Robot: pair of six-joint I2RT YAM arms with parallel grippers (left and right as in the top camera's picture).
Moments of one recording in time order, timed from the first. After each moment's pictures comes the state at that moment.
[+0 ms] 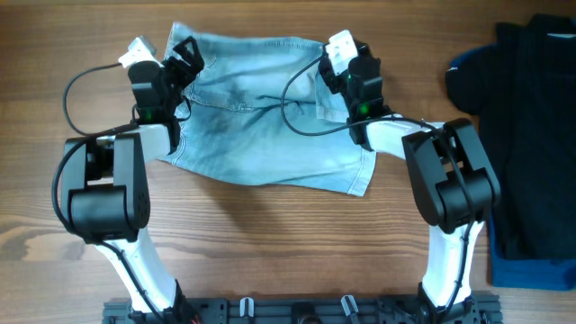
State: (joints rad) left arm 0.05 2.06 1.02 0.77 0.15 -0.73; right arm 0.32 2.16 1.15 0.72 0.17 -0.31
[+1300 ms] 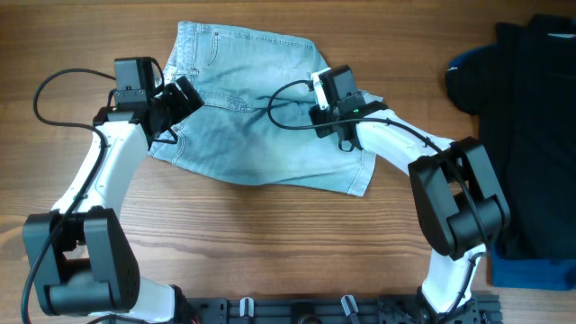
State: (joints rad) left arm 0.05 1.67 1.12 -0.43 0.11 -0.55; right arm 0.43 2.01 1.22 -0.20 0.04 -0.03
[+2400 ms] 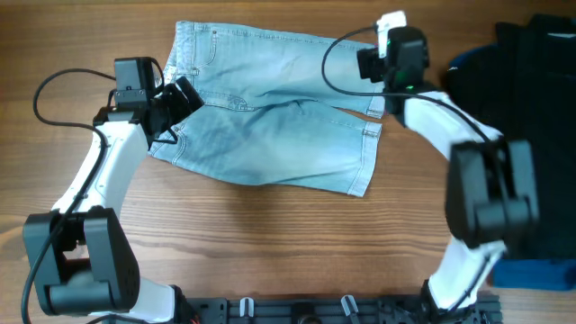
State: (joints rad) left arm 0.05 1.67 1.12 -0.43 0.11 -0.55; right arm 0.16 1.96 1.28 0.07 0.23 -0.15
